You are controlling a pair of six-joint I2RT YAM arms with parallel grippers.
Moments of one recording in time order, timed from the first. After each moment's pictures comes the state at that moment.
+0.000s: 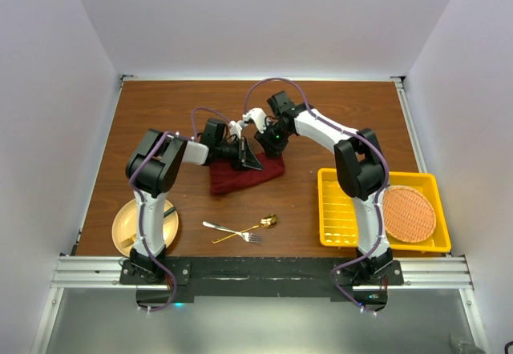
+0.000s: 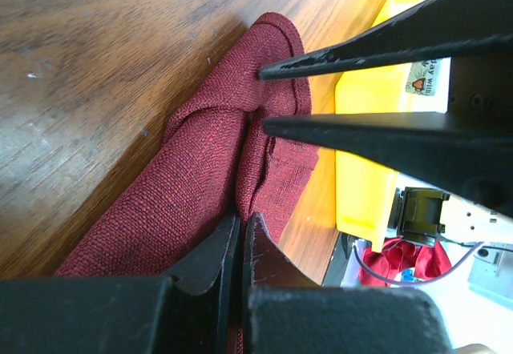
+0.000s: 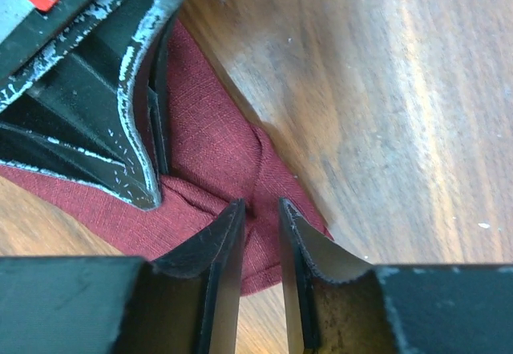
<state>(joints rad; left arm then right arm) -0.37 2.13 1.10 0.28 0.93 -0.67 0.53 2.16 1.71 -0.70 -0.33 -0.46</state>
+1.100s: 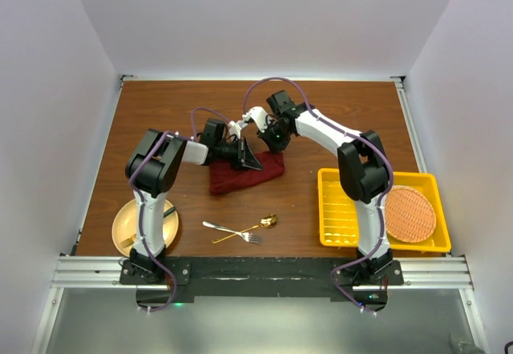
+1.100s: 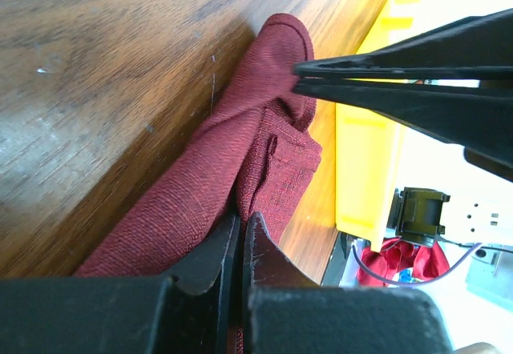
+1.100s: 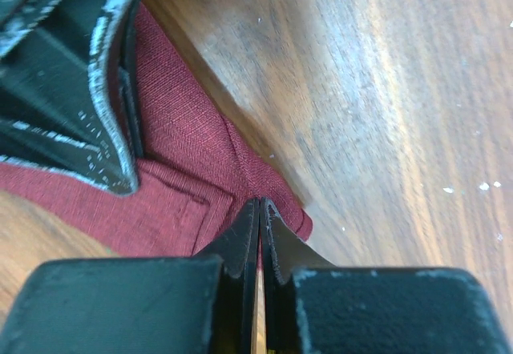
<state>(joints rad) -0.37 2.13 1.10 0.27 0.93 -0.67 0.54 2.12 1.68 -0.70 -0.21 -0.47</state>
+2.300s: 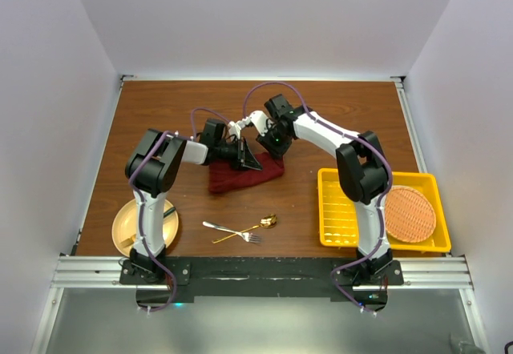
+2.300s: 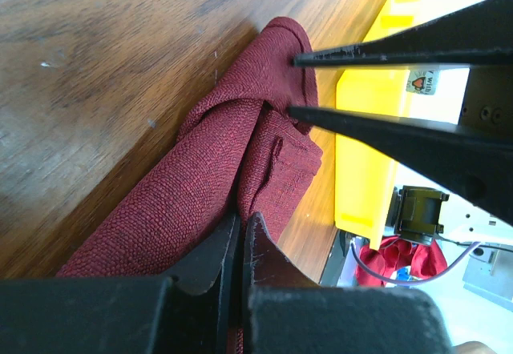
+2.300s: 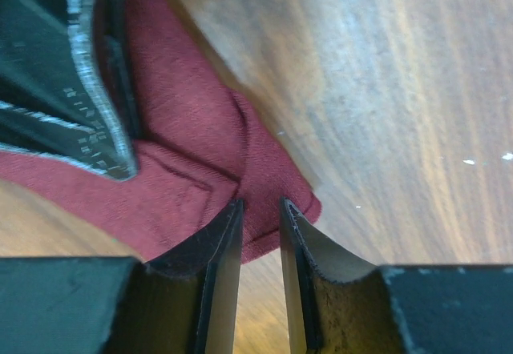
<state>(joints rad) -0.36 2.13 1.10 0.26 0.93 -0.67 0.56 2.11 1.66 -0.72 -0.16 -0.43</state>
